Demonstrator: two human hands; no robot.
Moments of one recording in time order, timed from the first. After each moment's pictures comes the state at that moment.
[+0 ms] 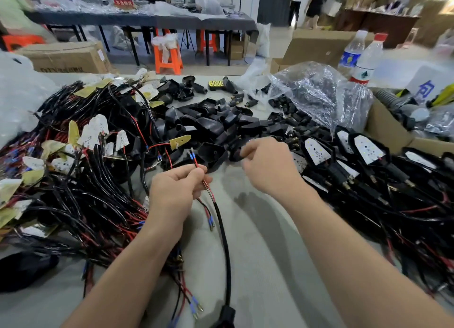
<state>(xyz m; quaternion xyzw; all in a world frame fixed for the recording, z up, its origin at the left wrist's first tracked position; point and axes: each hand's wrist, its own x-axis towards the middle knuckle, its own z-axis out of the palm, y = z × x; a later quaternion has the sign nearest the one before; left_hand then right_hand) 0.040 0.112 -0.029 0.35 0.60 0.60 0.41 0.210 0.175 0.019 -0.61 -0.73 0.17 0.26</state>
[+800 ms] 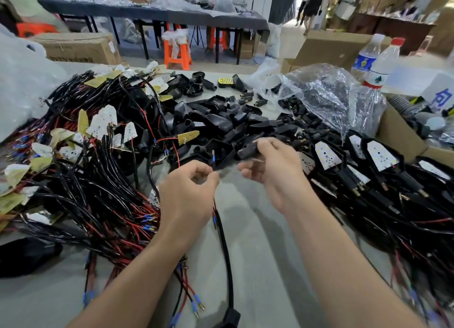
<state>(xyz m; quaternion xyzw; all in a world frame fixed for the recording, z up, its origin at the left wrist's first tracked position) 0.055 0.094 -0.028 0.49 0.68 0.53 0.15 0.198 0.173 0.005 -0.45 -0.42 0.59 0.52</state>
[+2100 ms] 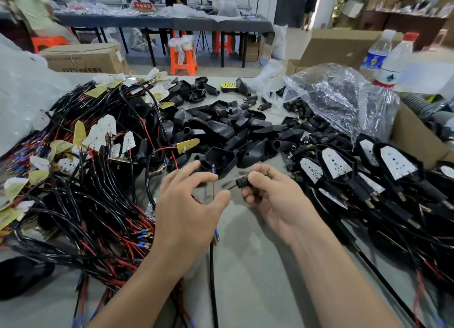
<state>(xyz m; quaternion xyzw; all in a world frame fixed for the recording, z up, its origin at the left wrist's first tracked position) 0.050 0.091 -0.031 0.56 0.70 0.44 0.10 0.210 0.160 -0.021 -0.36 -0.36 0.72 0.47</state>
